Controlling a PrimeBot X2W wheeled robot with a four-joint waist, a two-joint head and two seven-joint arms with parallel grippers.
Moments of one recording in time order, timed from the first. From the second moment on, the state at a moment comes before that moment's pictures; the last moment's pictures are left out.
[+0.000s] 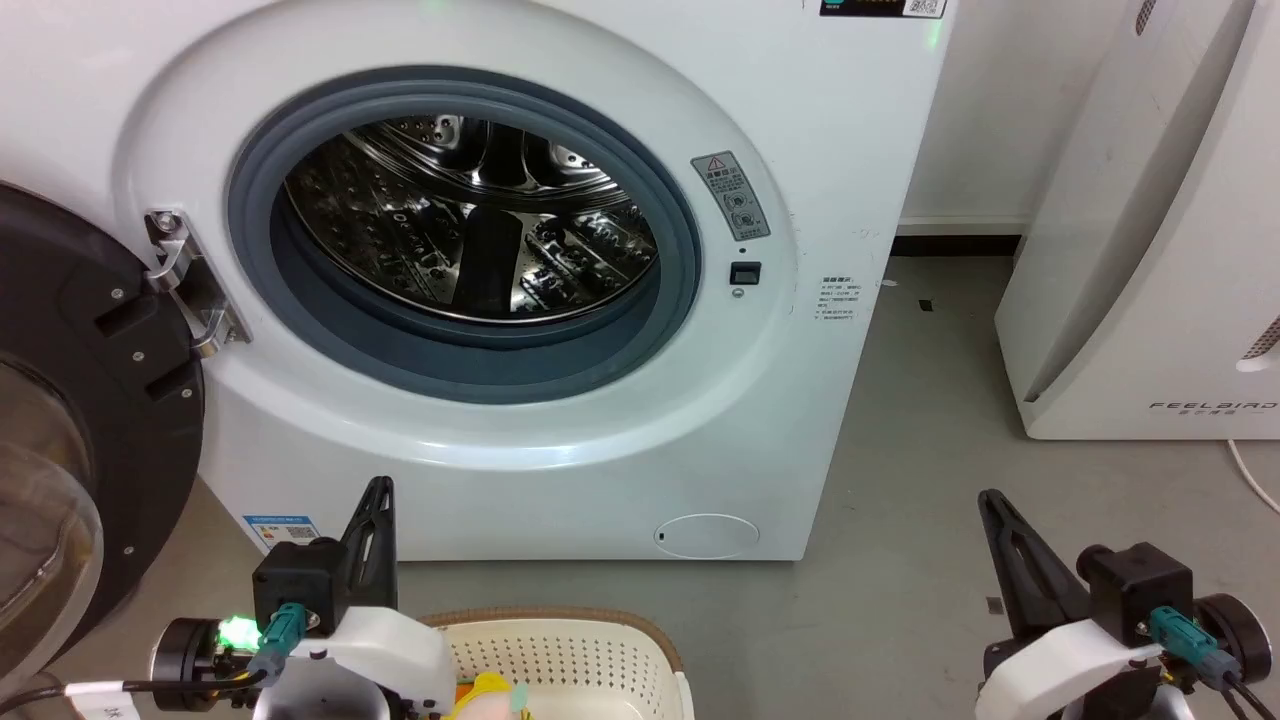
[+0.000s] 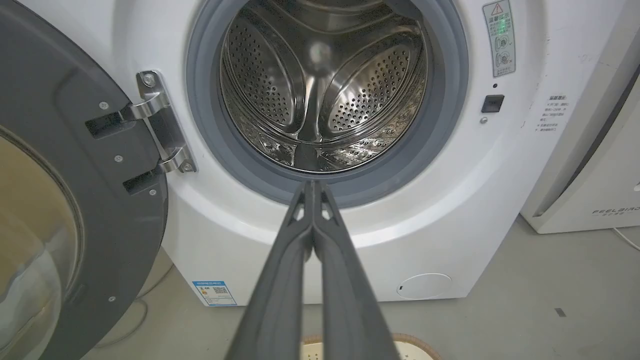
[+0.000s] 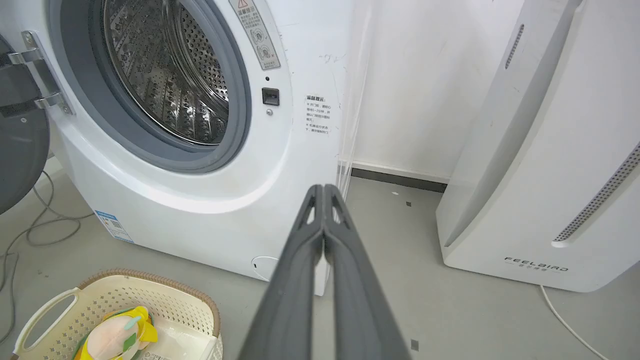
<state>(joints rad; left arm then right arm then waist) -0.01 0.05 0.00 0.00 0.00 0.01 0.00 0.01 -0.05 0.00 0.00 0.01 0.13 0.00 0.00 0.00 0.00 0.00</state>
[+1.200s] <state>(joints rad) -0.08 0.05 -0.04 0.21 -0.02 0.01 -0.05 0.00 -0.05 -0.01 -0.03 0.09 0.13 -0.05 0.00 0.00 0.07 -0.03</state>
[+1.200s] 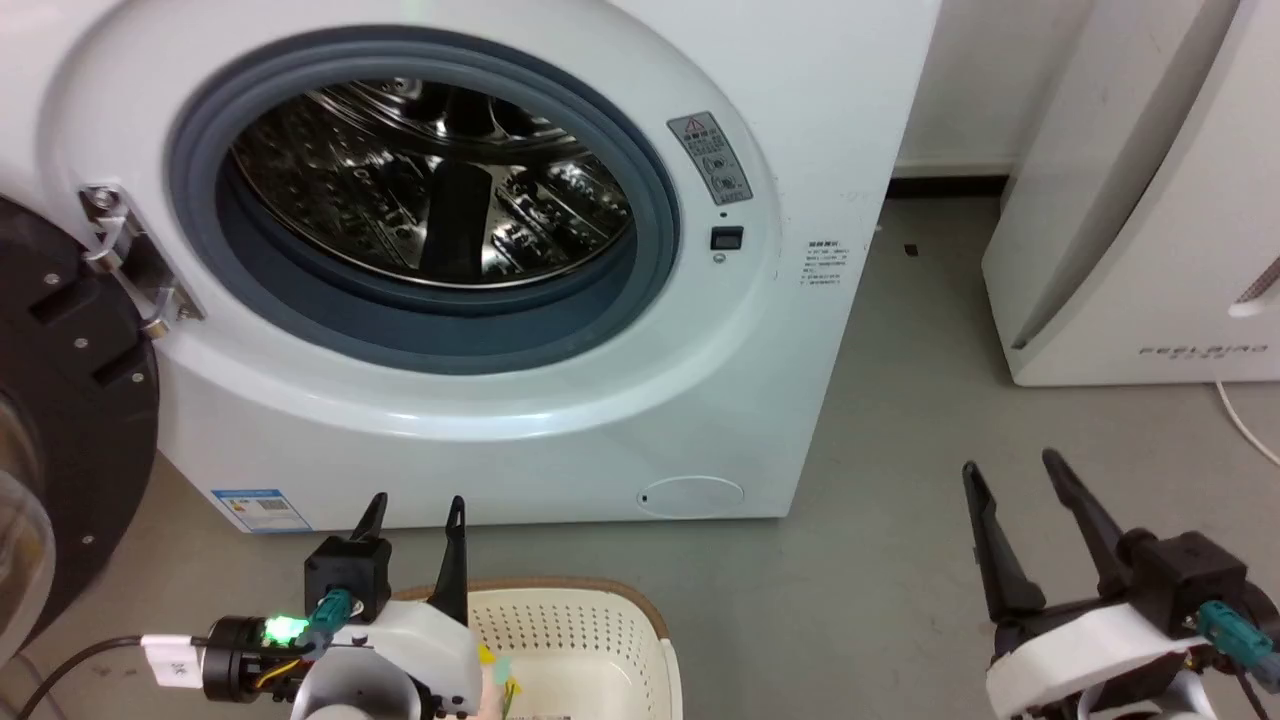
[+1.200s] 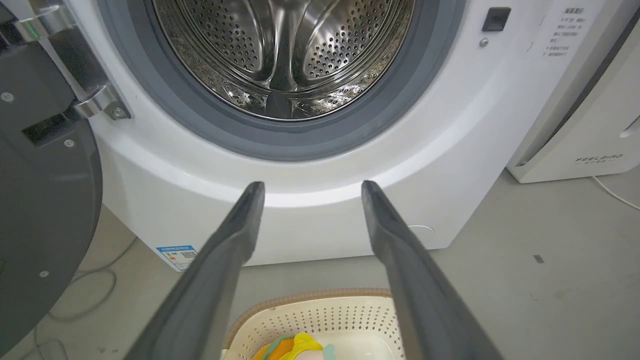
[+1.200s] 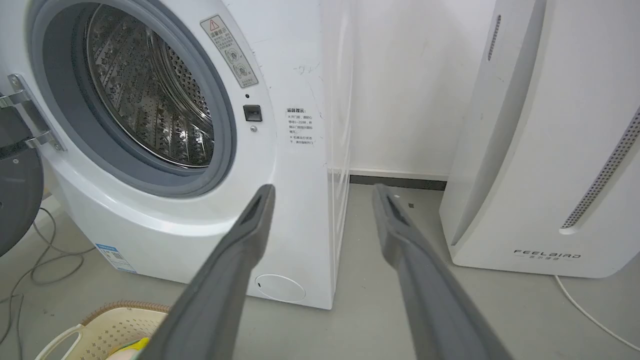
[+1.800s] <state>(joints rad) -0.23 0.09 -0.06 0.46 -0.05 0.01 -0.06 -0.08 -0.05 -0.02 -0.08 0.16 0.13 -0.09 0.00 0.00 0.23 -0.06</state>
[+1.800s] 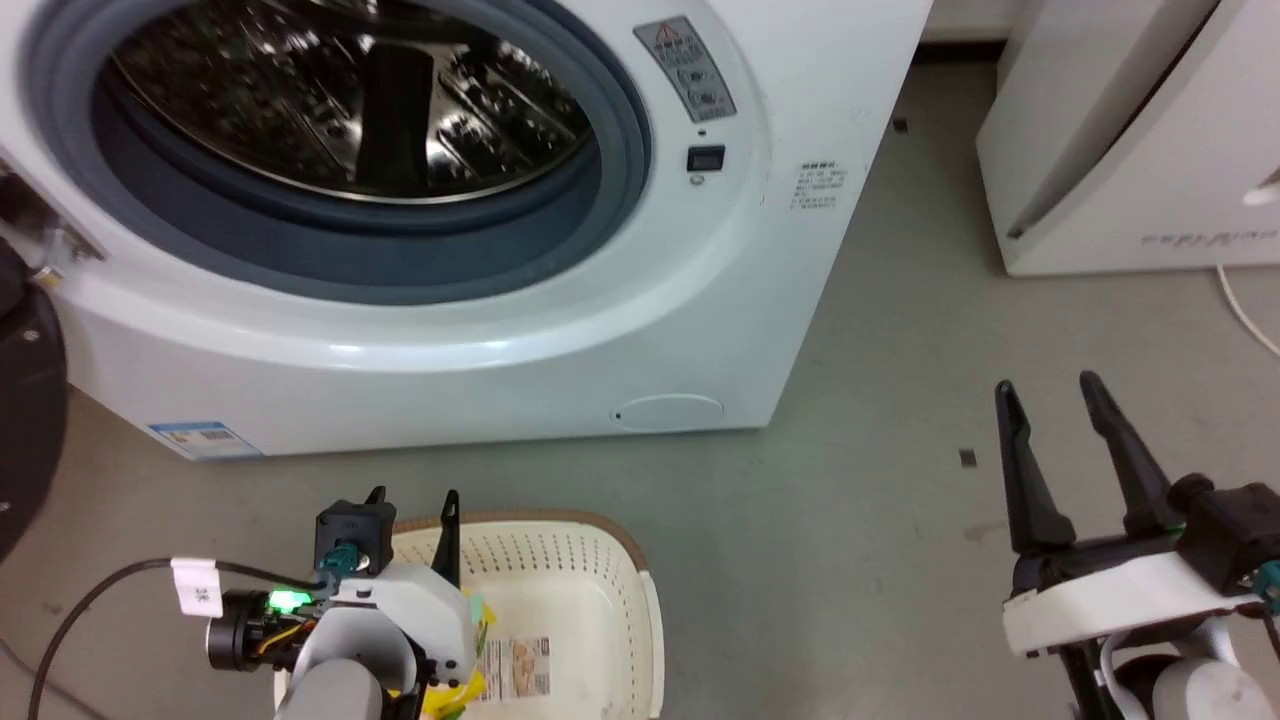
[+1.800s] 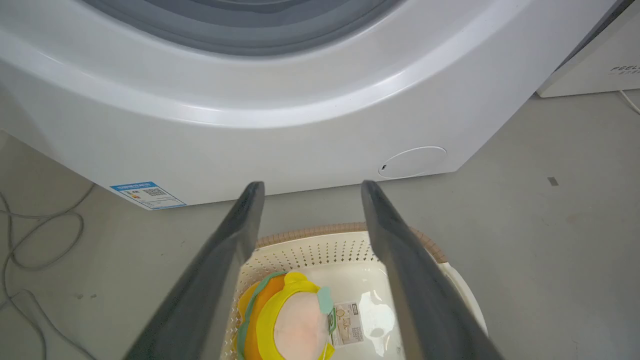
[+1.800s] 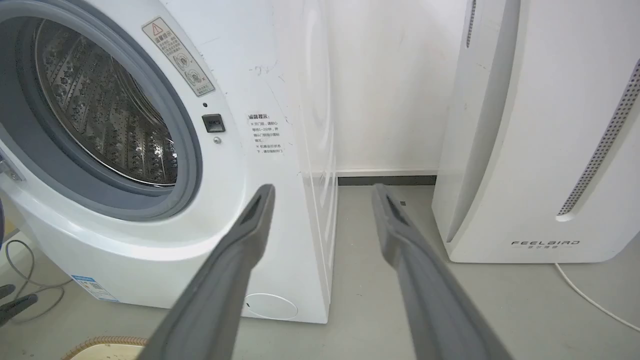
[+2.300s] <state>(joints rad) -0.31 0.12 -0.09 0.62 -0.07 0.02 -0.01 -0.15 -0.05 -0.03 -0.12 0.21 0.13 -0.12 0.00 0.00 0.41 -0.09</state>
